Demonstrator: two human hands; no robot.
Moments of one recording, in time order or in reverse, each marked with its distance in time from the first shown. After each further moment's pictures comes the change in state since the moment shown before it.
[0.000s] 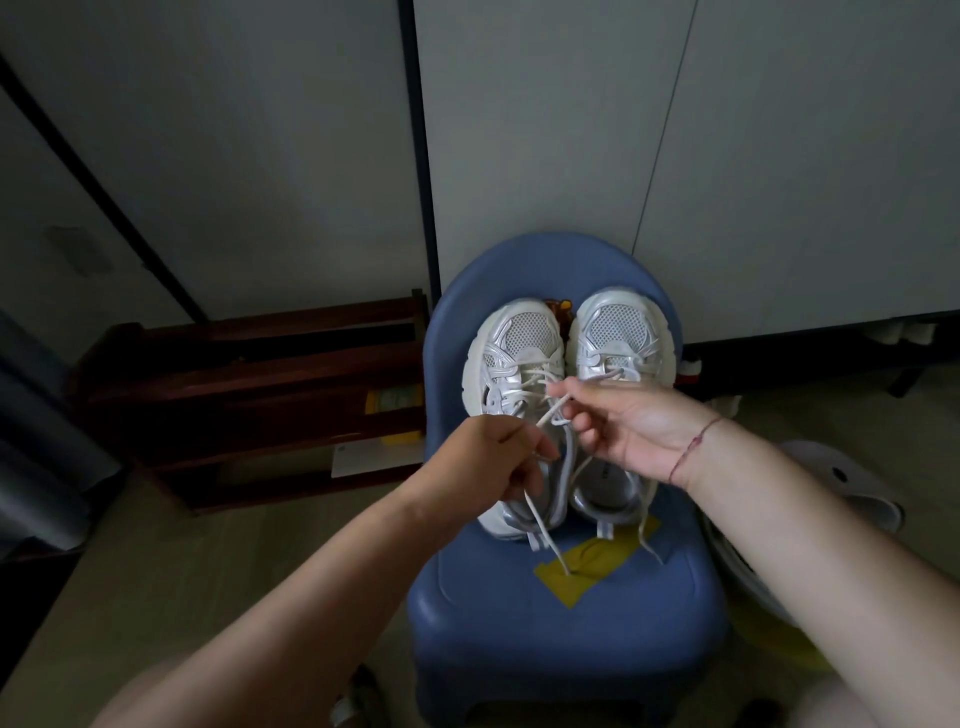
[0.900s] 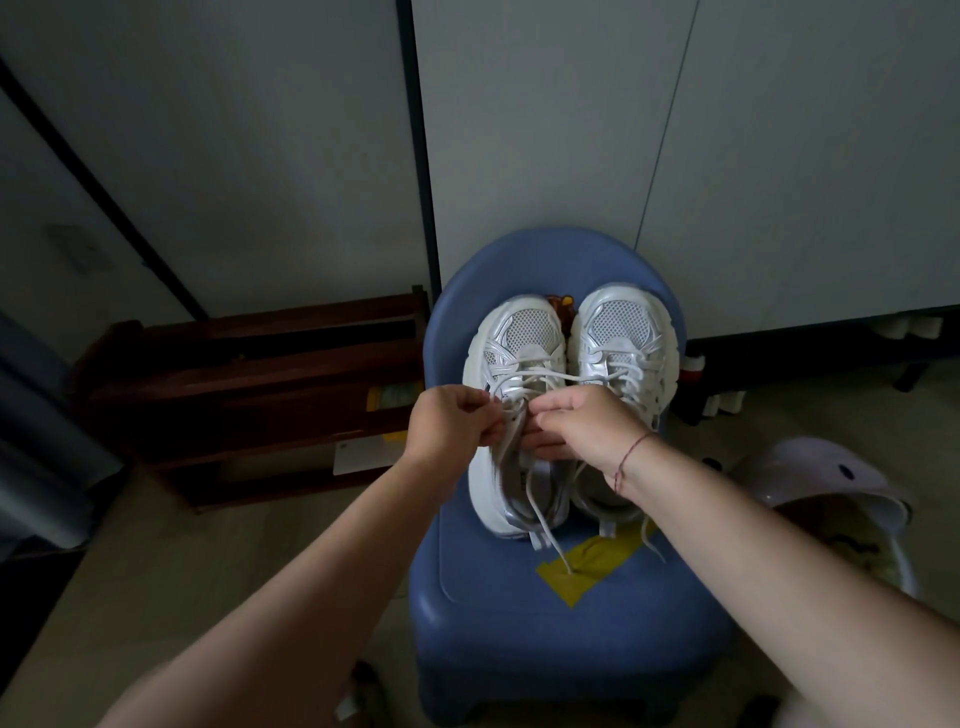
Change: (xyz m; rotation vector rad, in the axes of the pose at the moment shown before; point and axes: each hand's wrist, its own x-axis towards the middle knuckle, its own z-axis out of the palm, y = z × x) left_hand 0.045 -0.025 -0.017 -0.208 0.412 -0.065; right_hand 0.018 0.027 0.027 -0.442 0.135 -0.138
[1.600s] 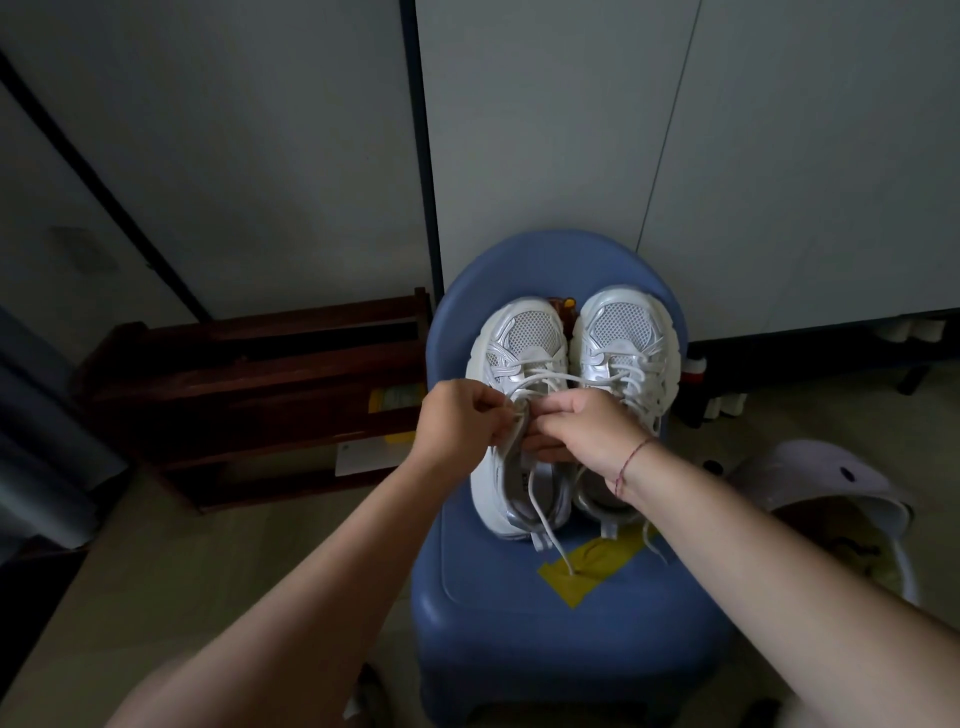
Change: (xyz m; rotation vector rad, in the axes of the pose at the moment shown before) left_hand 0.003 0.002 -0.003 0.332 -0.021 0.188; right_hand -0.006 -0.002 0.002 0.004 -0.051 -0.041
